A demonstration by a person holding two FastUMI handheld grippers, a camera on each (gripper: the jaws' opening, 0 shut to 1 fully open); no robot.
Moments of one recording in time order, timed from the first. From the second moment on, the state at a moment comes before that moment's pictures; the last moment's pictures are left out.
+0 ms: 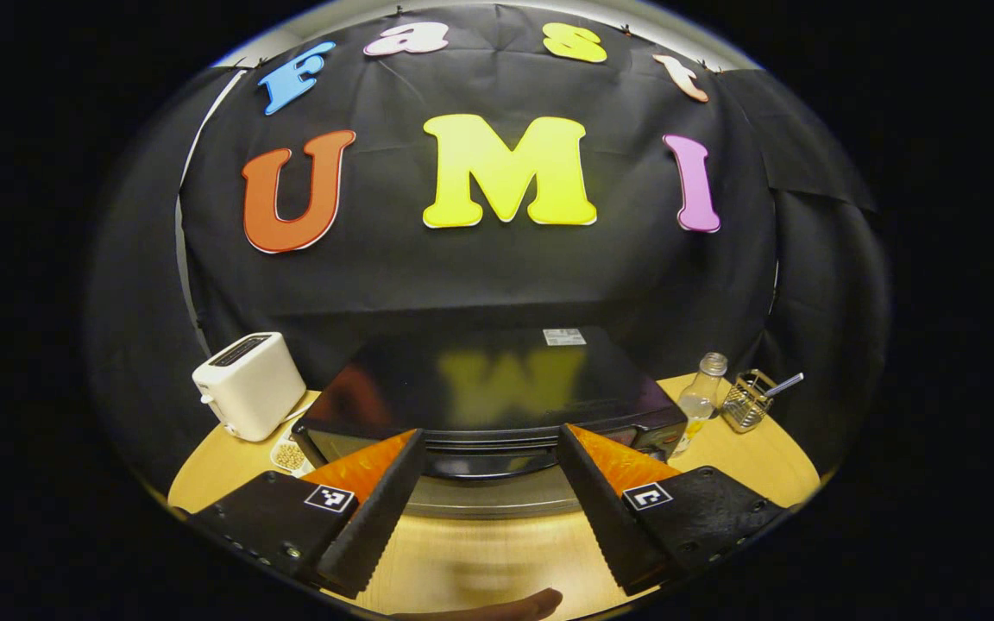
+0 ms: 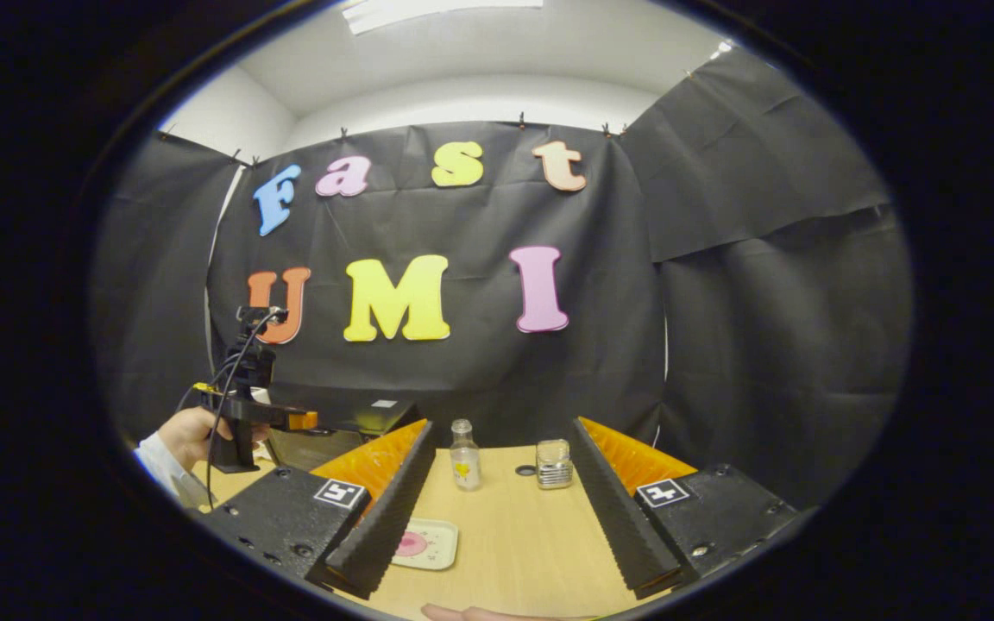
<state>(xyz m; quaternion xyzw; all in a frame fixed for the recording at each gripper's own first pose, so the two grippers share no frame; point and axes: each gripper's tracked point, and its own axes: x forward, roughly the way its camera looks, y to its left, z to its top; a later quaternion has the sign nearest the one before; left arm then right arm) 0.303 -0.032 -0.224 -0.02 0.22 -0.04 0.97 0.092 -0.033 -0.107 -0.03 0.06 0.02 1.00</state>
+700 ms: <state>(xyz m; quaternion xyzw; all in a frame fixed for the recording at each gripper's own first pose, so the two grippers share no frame) 0.313 -0.026 -0.237 -0.03 0.23 -0.04 0.97 0.084 -0.022 -0.123 0.01 0.08 0.05 0.99</state>
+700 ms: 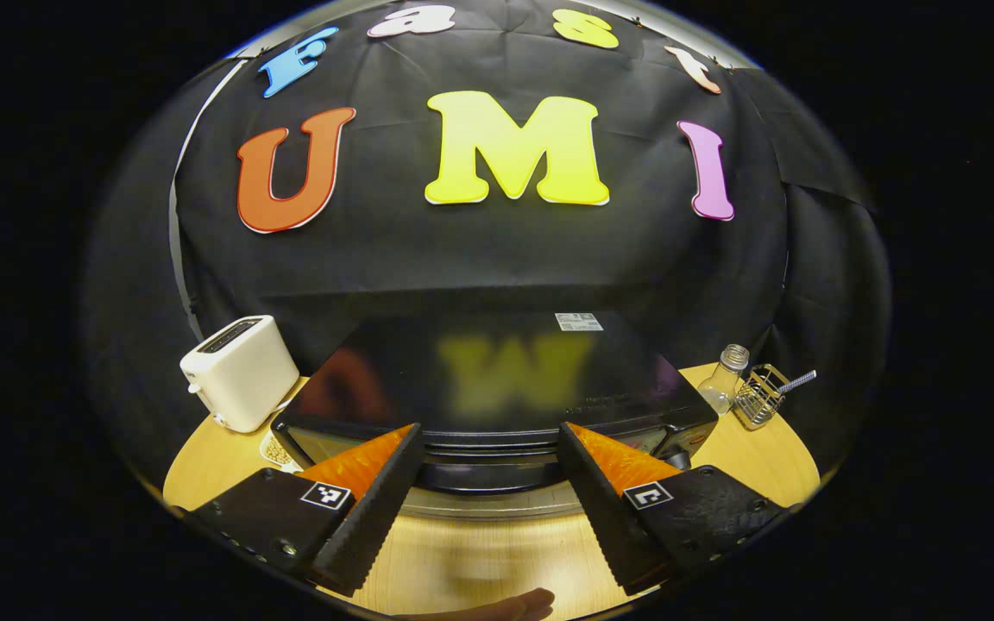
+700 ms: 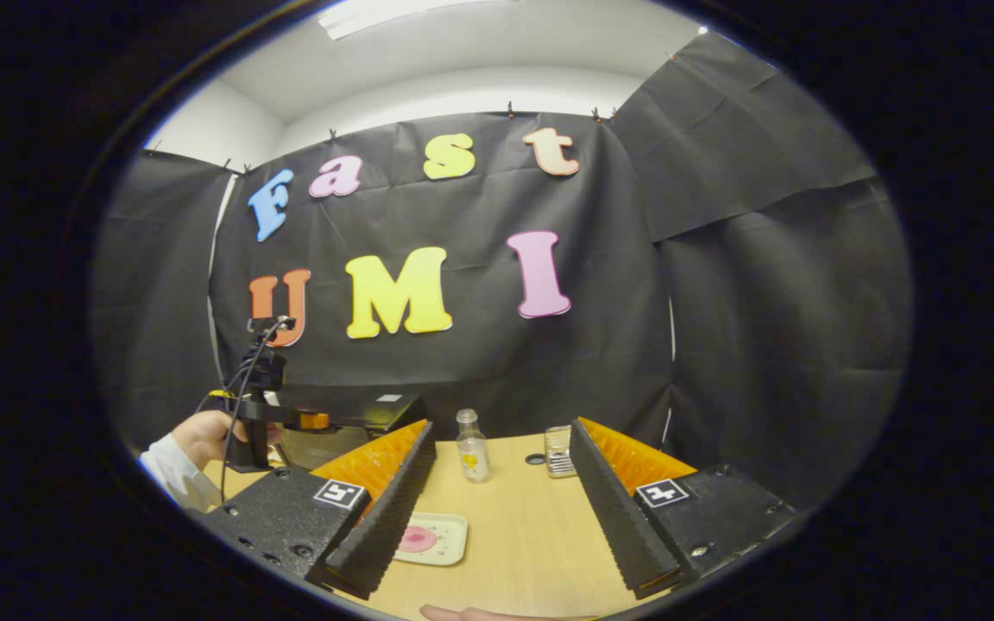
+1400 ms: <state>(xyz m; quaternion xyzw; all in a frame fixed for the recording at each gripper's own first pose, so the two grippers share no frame) 0.234 -0.022 -0.258 -0.03 0.21 -0.04 0.98 0.061 -0.027 -0.126 0.01 0.09 0.06 0.99</state>
